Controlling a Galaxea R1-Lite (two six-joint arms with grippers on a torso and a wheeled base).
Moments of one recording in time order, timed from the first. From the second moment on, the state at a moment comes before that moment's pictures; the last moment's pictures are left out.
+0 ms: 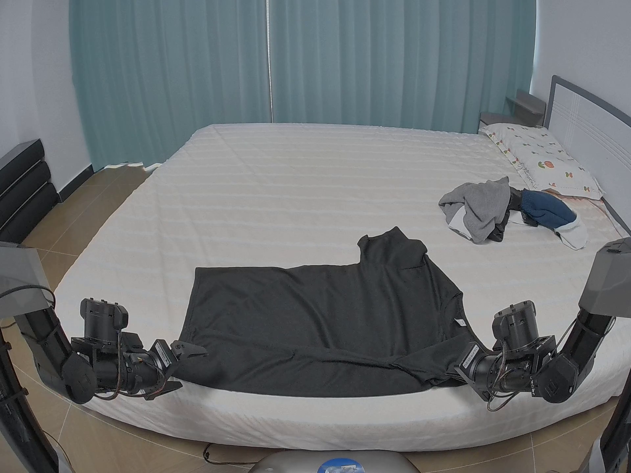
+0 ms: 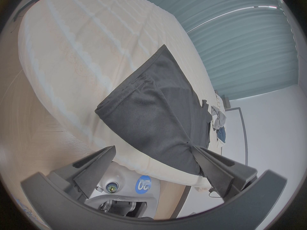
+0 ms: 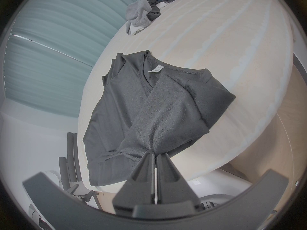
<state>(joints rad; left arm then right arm) -0.05 2.01 -0.30 -0.89 -0.43 -0.85 0.37 2.05 -0.35 -0.88 0.02 1.07</state>
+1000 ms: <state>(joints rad) -0.05 2.01 -0.31 -0.89 -0.43 -0.86 0.23 2.00 -0.46 -0.88 0.15 0.95</state>
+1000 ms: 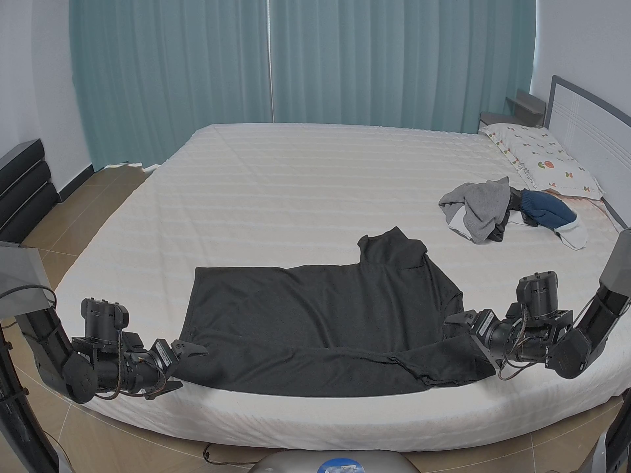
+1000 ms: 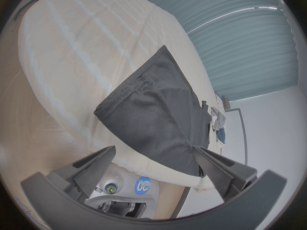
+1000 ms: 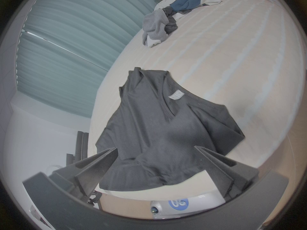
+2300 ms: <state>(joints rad) -0.03 2.01 -0.31 -0.95 -0.39 -0.92 0.18 2.00 -0.38 -0.99 0.23 1.03</state>
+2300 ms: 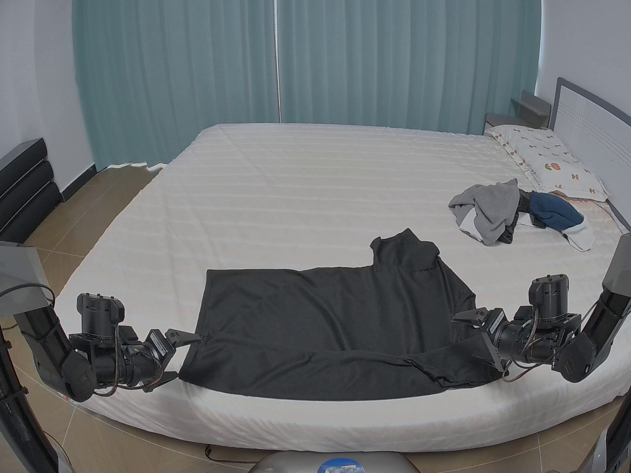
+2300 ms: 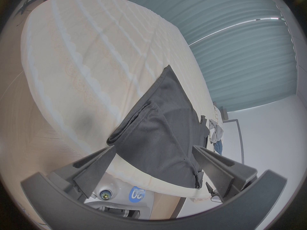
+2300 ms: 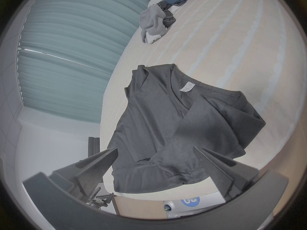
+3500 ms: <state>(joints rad) -0.09 2.07 -0.53 -0.78 -0.38 -0.62 0.17 2.00 -0.36 -1.00 0.22 0.99</state>
